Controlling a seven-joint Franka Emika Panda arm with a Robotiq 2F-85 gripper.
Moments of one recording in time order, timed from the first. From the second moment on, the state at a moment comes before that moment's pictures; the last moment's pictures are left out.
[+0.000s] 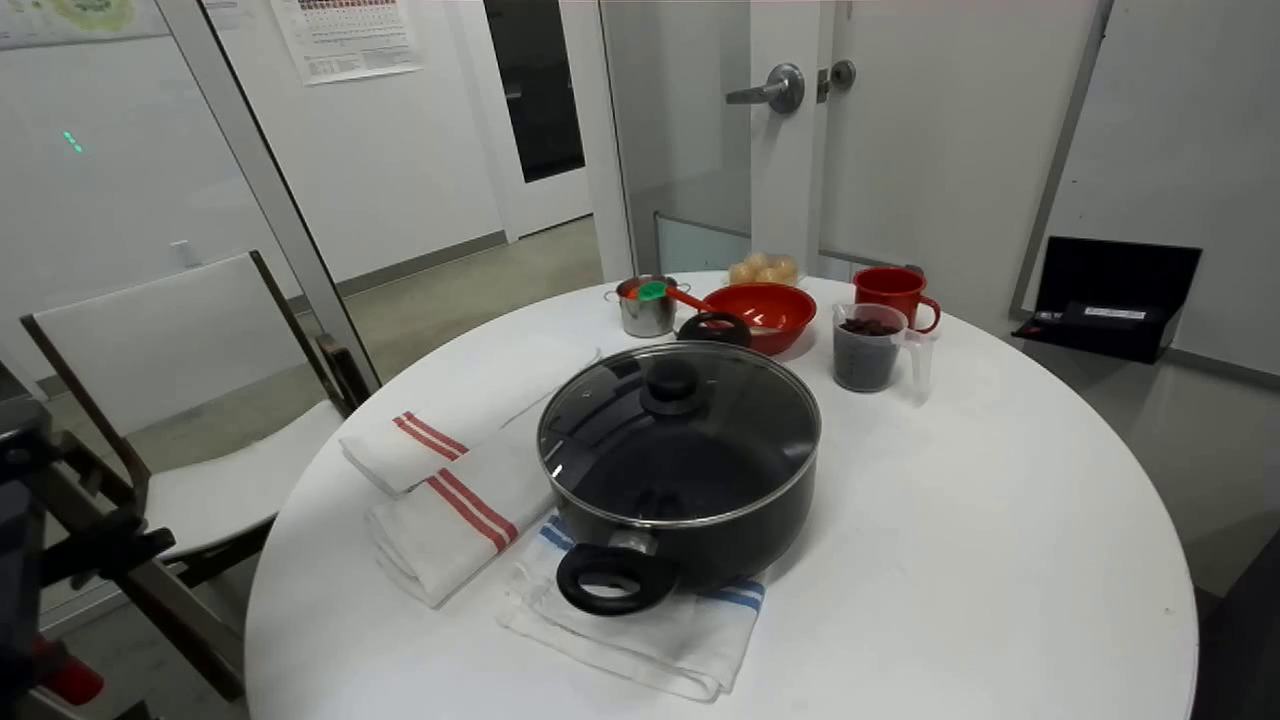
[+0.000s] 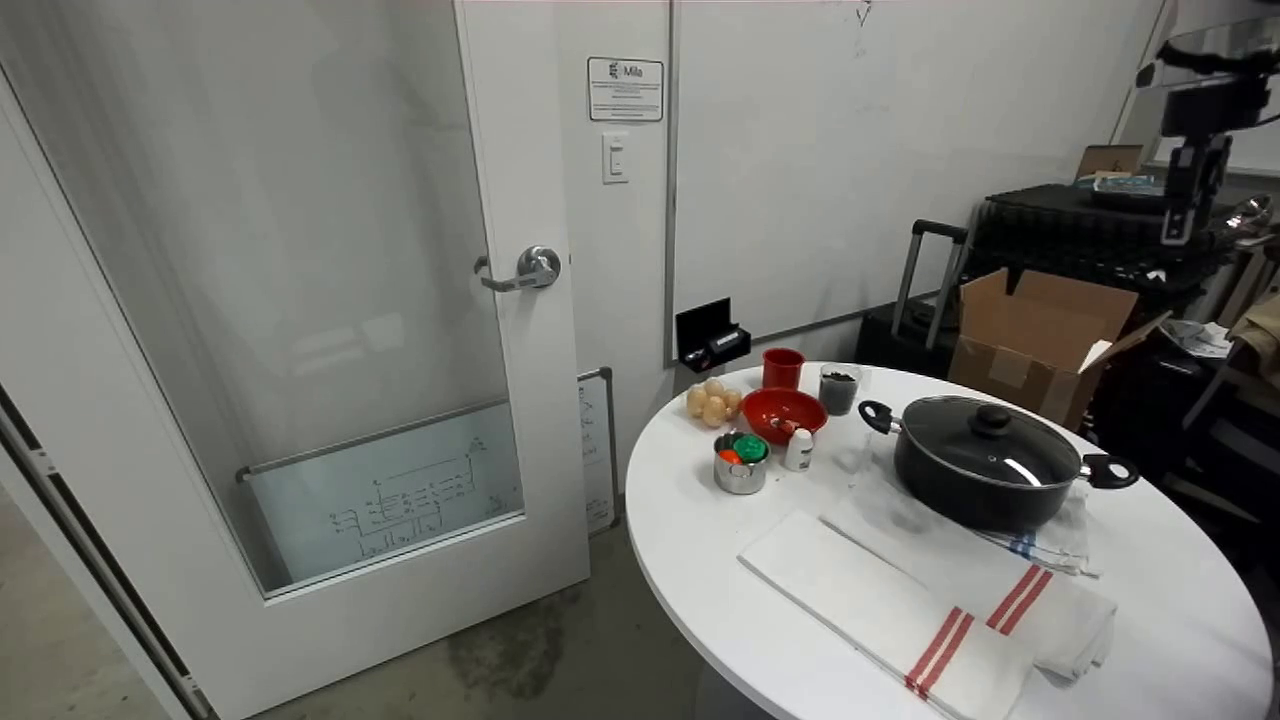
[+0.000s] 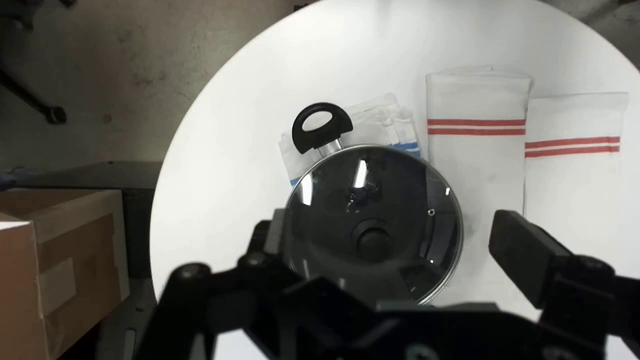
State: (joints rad) arm -0.14 0.04 -0.13 -2.14 -0.13 2.02 -0.24
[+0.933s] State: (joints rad) arm -0.14 0.53 -0.08 -1.95 -0.13 2.40 -0.28
